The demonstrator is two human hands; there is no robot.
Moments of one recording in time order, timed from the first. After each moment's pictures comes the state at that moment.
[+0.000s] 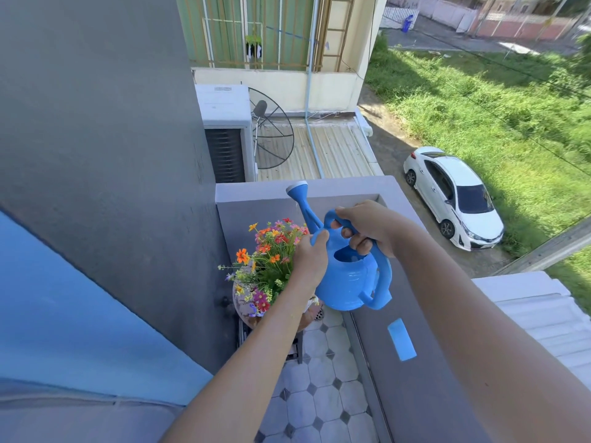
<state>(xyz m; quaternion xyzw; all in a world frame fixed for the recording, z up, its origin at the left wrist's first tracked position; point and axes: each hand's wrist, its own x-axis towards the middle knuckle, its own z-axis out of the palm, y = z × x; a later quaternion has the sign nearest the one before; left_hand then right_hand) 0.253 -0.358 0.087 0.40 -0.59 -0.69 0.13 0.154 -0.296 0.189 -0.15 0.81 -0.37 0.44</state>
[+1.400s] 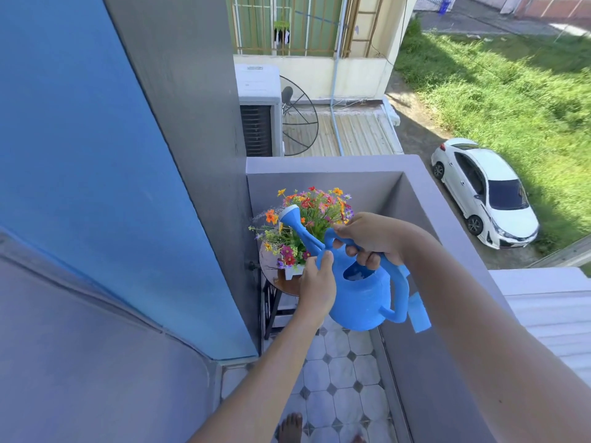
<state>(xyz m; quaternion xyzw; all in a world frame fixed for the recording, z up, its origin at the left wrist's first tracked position) 0.372 -0.278 0.055 0.46 -0.57 -0.67 0.13 0.256 -0.250 0.175 -0.23 0.81 -0.22 0.50</state>
